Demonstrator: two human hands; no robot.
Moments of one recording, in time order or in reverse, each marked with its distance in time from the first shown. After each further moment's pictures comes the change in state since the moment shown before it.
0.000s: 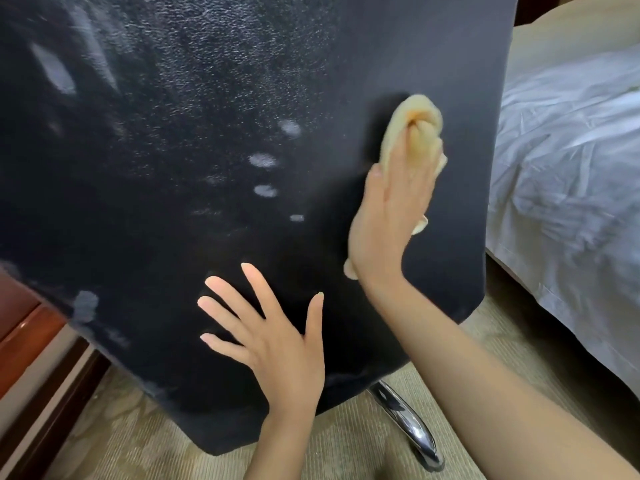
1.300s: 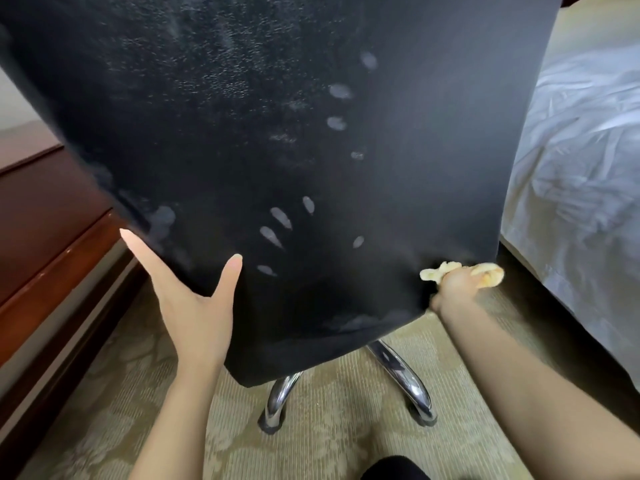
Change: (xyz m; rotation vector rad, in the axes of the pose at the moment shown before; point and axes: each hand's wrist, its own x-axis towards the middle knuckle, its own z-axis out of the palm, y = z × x) left_hand 0.030 -0.102 -0.071 -0.580 0.009 -0.227; right_hand -0.070 0.147 -0.082 0.064 0.096 1.280
